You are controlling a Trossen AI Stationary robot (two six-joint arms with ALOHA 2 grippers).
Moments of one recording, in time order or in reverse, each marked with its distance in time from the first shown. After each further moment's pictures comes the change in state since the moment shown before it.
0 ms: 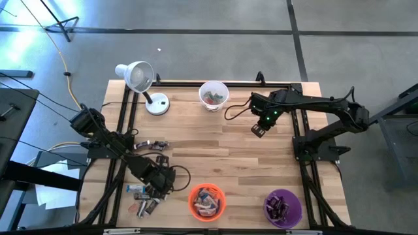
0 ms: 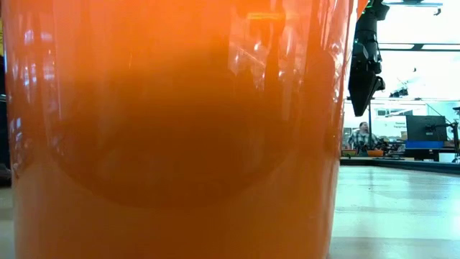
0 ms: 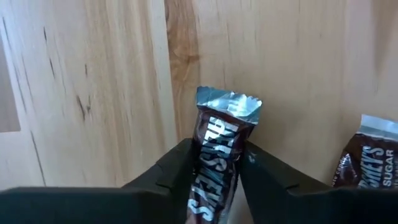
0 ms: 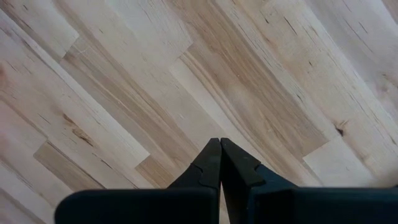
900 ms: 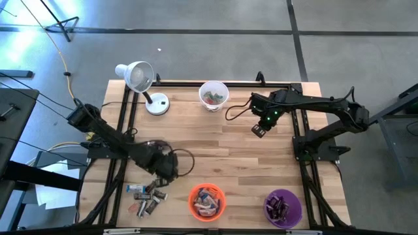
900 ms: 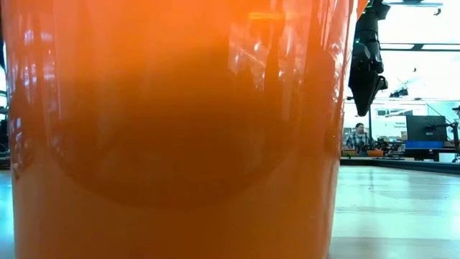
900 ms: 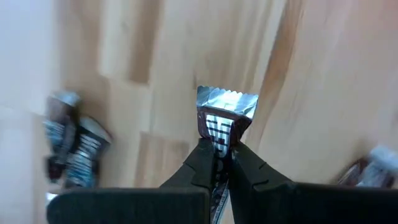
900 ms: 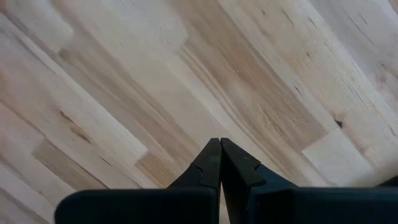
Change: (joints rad) left arm 0.142 -0.103 0.214 -0.410 -0.018 -0.160; right arm 0.000 0.000 0.000 -0.022 0.000 0.009
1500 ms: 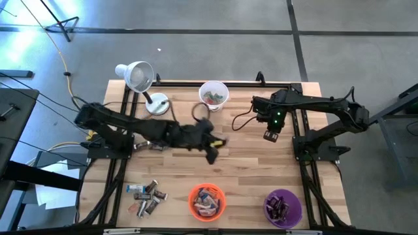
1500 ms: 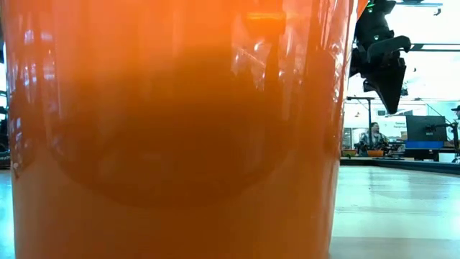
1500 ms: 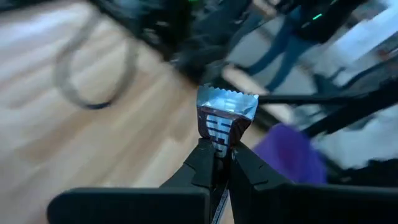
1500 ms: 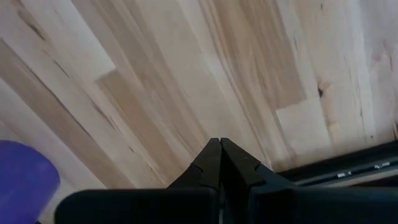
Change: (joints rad) left arm 0.274 0.087 0.433 0.668 -0.147 -0.021; right arm 0.000 0.000 0.000 -0.200 0.001 -0.318
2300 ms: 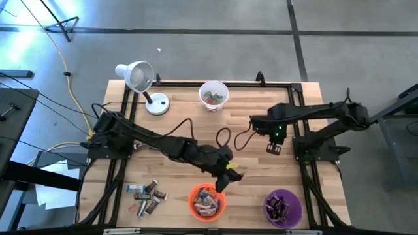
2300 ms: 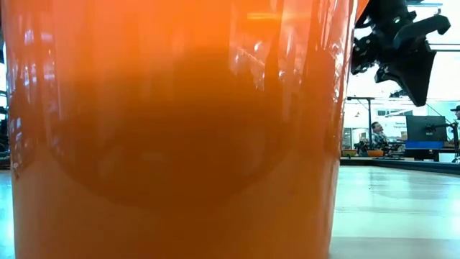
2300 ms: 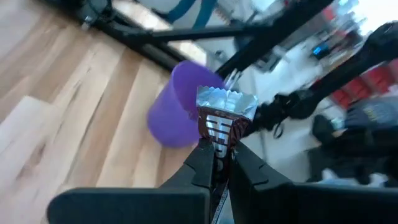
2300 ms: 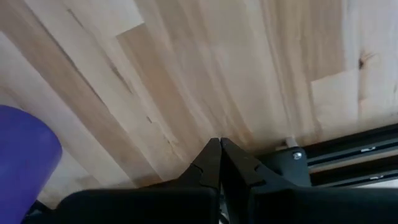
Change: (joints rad) left arm -0.074 0.247 0.136 0.185 0.334 -0.021; right arm 0.275 -0.005 0.000 -0.073 0.007 0.194
